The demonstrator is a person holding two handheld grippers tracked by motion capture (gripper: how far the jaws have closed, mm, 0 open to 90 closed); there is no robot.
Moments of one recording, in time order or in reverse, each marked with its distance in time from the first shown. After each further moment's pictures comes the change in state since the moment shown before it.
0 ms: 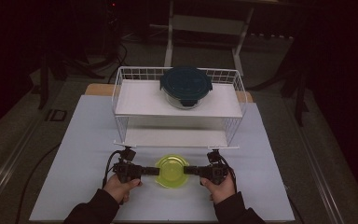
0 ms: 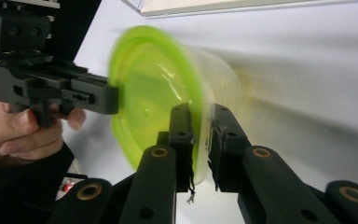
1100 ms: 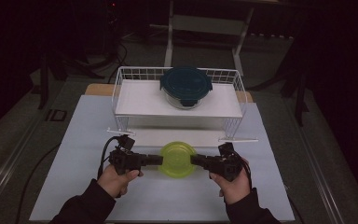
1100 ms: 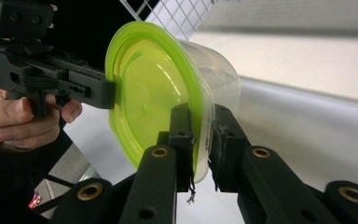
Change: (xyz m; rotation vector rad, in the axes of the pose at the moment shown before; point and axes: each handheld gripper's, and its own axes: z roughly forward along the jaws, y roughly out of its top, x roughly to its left) left arm -0.068 0.032 -0.042 -0.074 -0.049 0.175; right arm 0.060 0.019 -0.064 -0.139 -0.041 -0.185
